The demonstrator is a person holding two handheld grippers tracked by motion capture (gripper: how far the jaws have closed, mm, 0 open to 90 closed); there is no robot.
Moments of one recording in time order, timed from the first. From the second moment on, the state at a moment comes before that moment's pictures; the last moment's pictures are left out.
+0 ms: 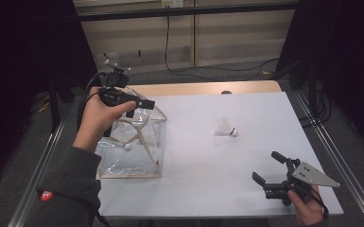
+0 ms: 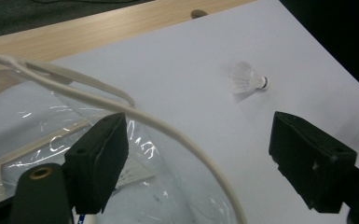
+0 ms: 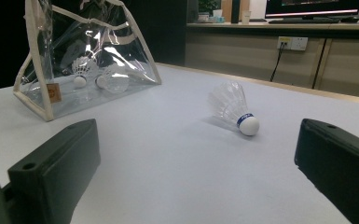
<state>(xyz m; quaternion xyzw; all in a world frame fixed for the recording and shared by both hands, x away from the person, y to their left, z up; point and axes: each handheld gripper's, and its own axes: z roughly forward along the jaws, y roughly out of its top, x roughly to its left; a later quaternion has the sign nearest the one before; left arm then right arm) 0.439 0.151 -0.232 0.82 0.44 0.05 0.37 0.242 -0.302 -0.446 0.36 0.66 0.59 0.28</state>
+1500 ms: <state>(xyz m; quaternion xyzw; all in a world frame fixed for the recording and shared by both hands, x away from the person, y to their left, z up) 0.423 0.084 -0.242 0.85 0.37 0.01 0.38 0.242 -0.303 -0.446 0.36 0.66 0.59 0.28</state>
